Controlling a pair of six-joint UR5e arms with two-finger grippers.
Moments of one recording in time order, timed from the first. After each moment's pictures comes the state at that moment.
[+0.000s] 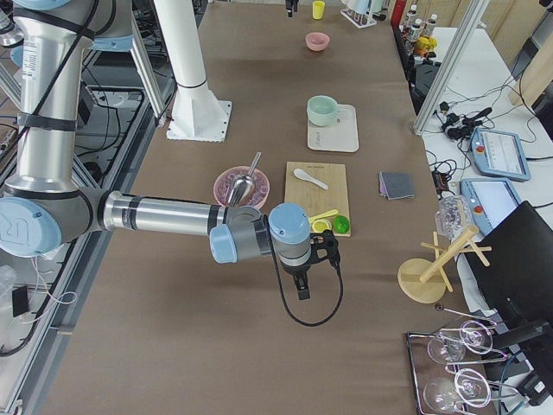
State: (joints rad) left arm -1.30 -1.25 -1.74 -2.25 -2.44 -0.27; right arm 1.54 -1.74 1.67 -1.27 2.37 -0.04
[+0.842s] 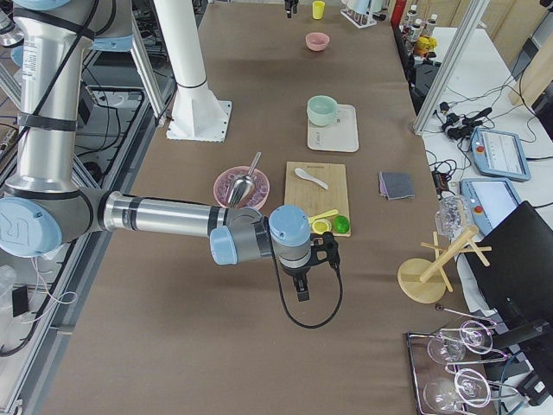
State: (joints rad) left arm -1.30 -1.26 -1.74 -2.26 -2.46 -0.28; right arm 1.54 -1.73 1.66 -1.27 2.38 -0.04
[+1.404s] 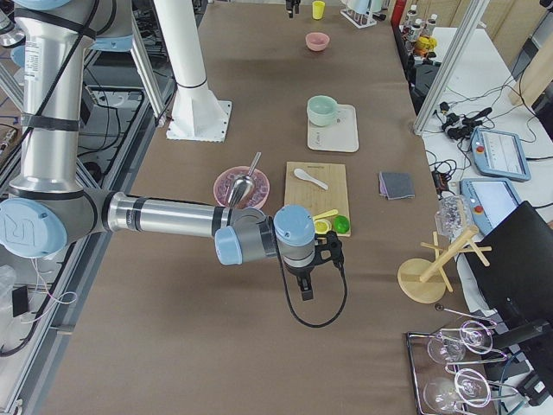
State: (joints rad) left arm -1.30 -1.27 -1.71 -2.34 -2.46 -0.28; right arm 1.53 -1.71 1.64 -1.27 2.38 -0.04
